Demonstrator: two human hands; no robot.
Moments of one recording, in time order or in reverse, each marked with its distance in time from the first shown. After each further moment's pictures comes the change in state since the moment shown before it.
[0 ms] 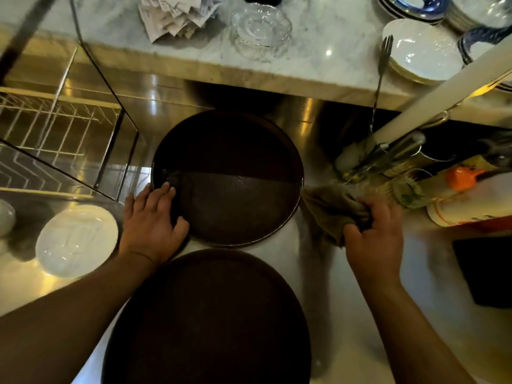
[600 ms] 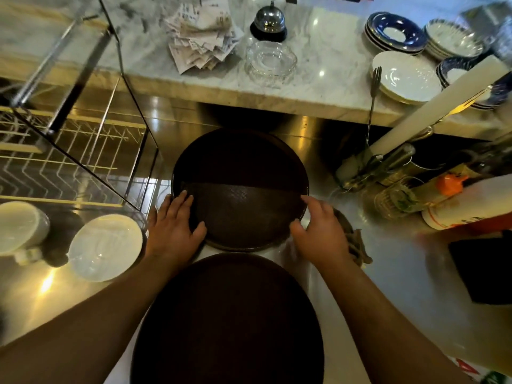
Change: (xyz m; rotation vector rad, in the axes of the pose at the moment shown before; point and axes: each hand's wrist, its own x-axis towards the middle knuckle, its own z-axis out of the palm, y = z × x) left_hand -0.002 -0.003 -0.007 -0.087 -0.067 -0.004; right_hand -0.020 -0.068 0.055 -0.185 -0.369 -0.021
